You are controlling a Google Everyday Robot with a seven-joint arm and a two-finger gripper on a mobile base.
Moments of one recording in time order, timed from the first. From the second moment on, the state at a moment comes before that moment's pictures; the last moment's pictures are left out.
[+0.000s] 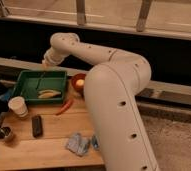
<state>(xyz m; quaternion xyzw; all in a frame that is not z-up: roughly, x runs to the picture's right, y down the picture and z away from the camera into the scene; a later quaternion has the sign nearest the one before) -0.258 -0.135 0.828 -0.29 -0.21 0.47 0.80</state>
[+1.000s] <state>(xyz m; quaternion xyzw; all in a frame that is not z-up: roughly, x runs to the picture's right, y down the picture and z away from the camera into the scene) -0.247 -0.107 0.850 -0.28 -0.29 0.56 0.72</state>
